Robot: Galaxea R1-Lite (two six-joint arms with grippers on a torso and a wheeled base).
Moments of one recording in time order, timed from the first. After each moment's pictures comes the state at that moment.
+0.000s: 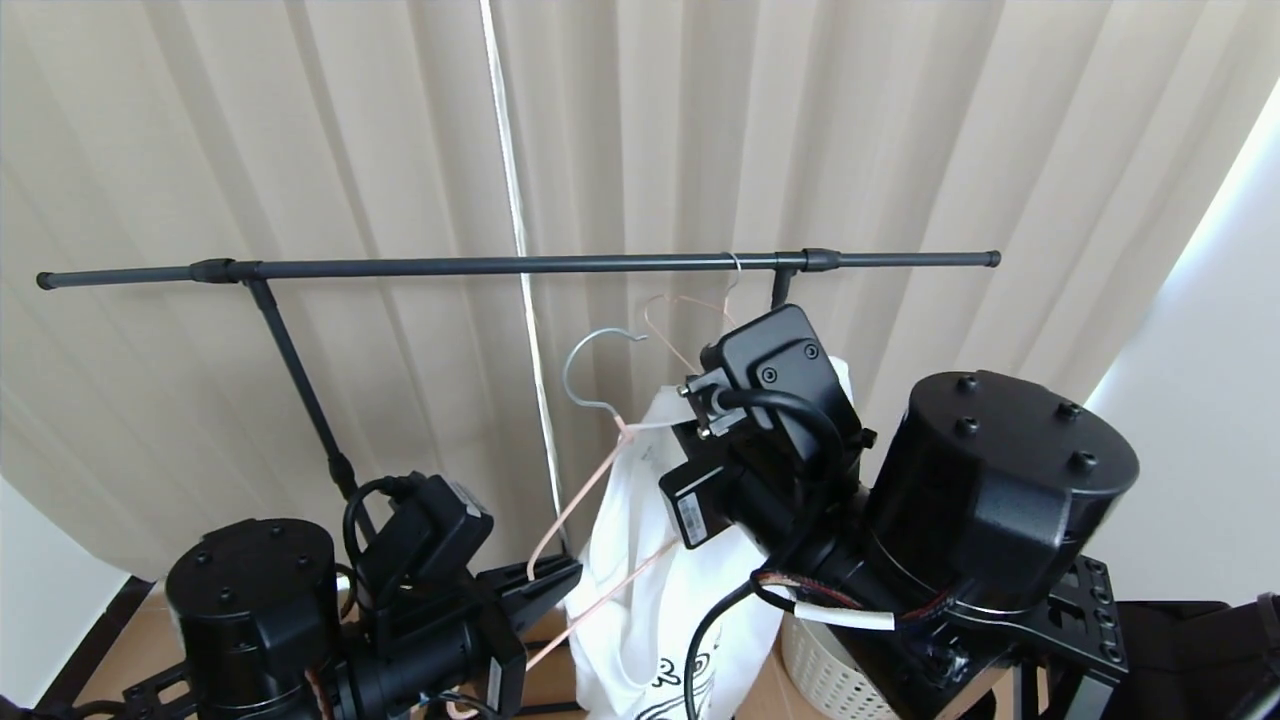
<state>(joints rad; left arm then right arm) -0.64 1.74 -0.21 -1.29 -0.17 0.06 1.00 1.82 -0.81 -1.01 -0.55 -0.22</state>
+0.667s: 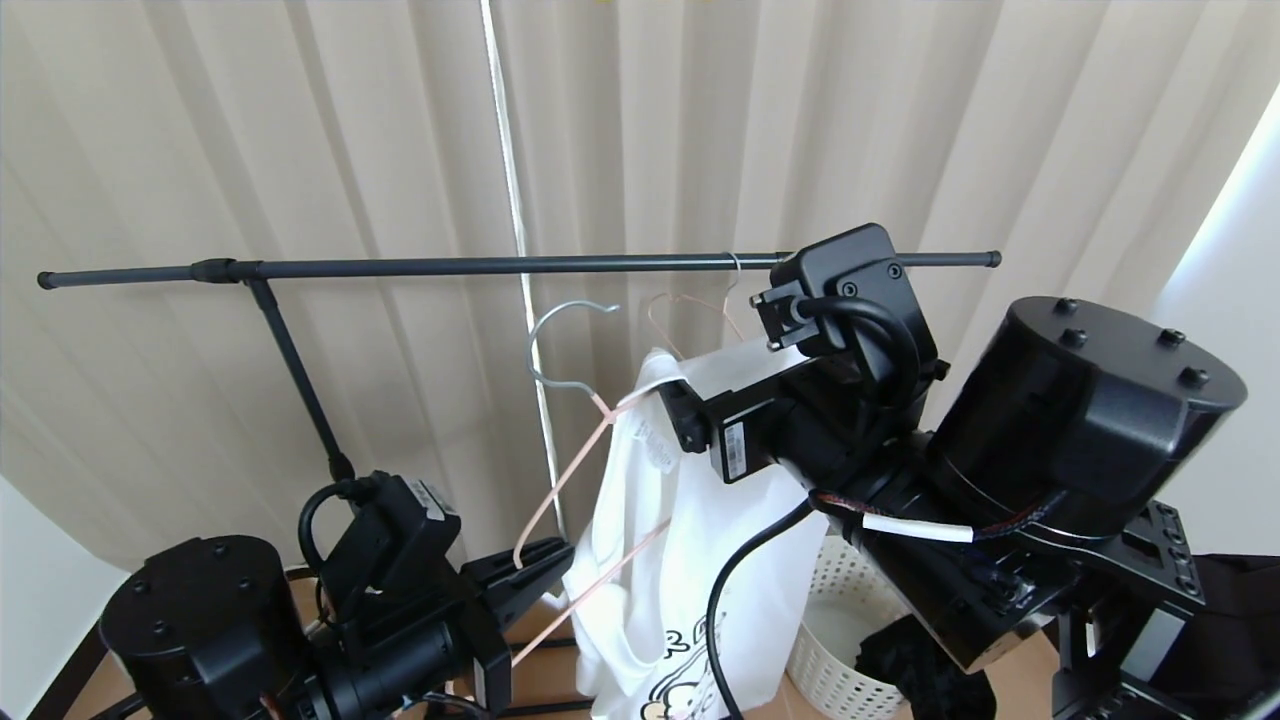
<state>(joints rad) -0.64 1.76 -0.14 -1.50 -0.17 0.07 0.94 1.76 -0.84 -1.01 -0.55 -0.22</state>
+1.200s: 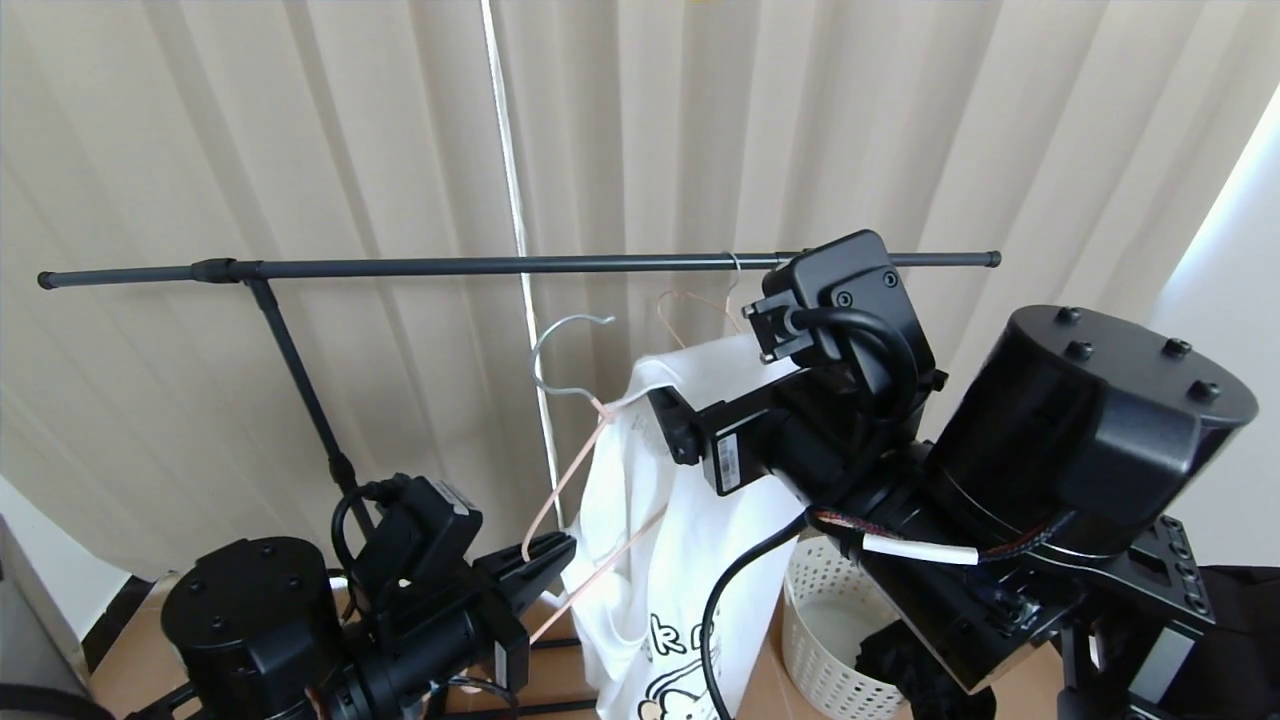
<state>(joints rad) -0.64 1.86 -0.15 -1.57 -0.09 0.07 0.97 1.76 -0.83 -1.01 -0.55 -0.22</state>
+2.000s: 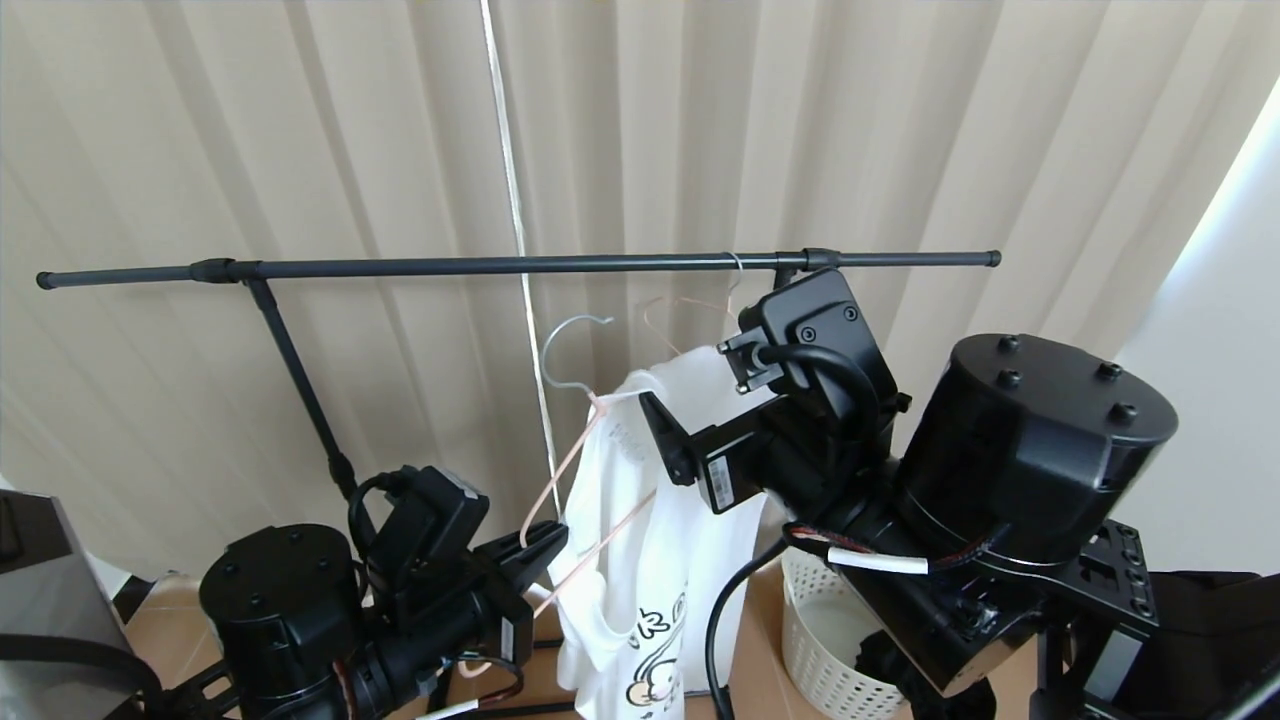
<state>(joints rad) -0.61 1.90 -0.18 -1.57 -0.05 0.07 0.95 1.79 -0.82 -1.00 -0.55 -0.23</state>
